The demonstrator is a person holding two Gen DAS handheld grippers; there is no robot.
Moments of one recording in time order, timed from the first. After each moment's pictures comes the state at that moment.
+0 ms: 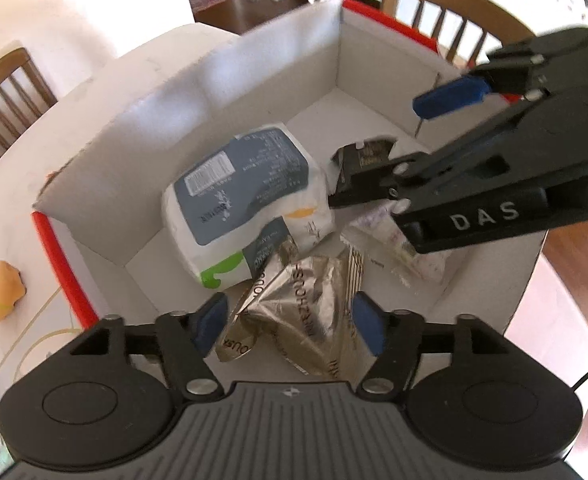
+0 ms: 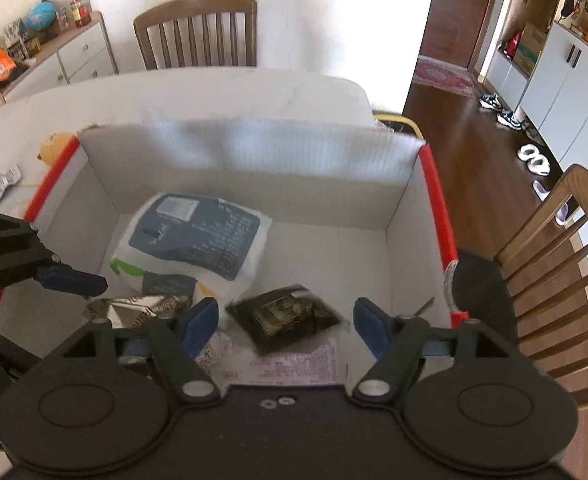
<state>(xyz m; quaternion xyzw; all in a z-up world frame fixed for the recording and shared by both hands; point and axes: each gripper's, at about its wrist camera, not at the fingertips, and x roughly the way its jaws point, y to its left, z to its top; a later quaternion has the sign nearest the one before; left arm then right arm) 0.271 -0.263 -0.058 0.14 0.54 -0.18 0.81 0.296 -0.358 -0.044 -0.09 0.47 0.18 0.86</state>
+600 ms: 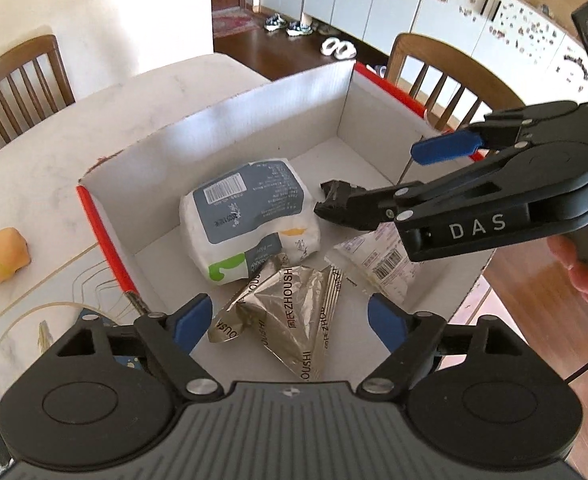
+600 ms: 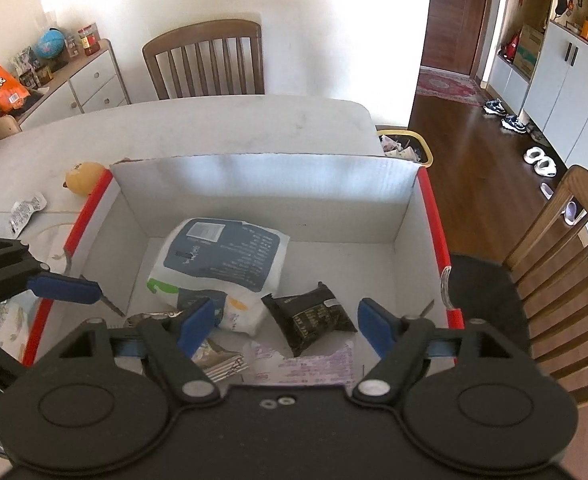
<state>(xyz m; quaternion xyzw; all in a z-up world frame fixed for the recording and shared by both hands) 0.258 -0.245 -0.040 0.05 0.49 -0.18 0.85 0.276 -0.363 -0.024 -0.06 0.45 0.19 0.87</state>
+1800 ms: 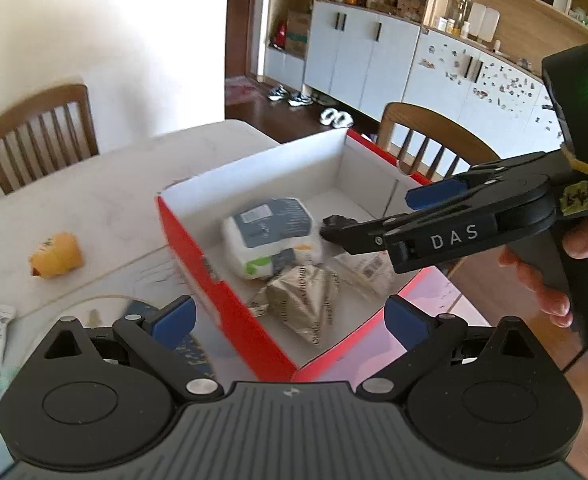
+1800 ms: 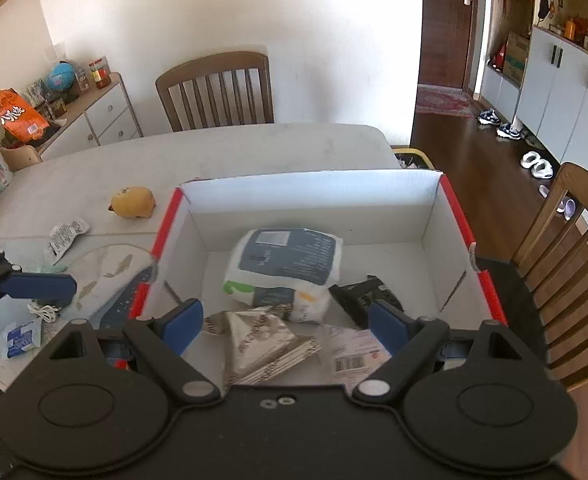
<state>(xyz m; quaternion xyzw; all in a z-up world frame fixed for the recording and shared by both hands) 0.174 -0.192 0.003 0.03 0.39 -0.18 0.90 0.211 -0.327 0.008 -0.02 0.41 0.18 0.89</state>
